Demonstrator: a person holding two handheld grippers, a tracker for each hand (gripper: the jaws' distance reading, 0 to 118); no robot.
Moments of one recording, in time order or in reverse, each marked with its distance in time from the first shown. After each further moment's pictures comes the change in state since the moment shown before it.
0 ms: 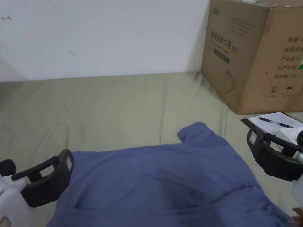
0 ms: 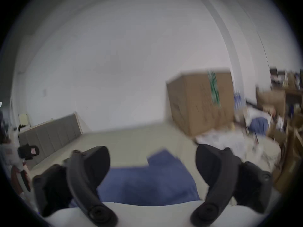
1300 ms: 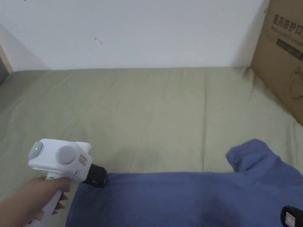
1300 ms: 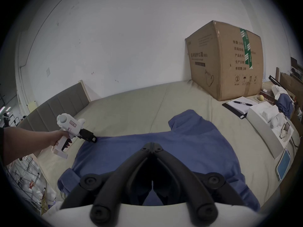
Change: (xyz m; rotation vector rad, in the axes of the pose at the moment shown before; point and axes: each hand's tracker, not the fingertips) left arm -0.150 -0.139 -0.395 -1.157 0.099 -0.162; right arm -0.028 -0.101 -0.141 -0.517 0.112 -0.076
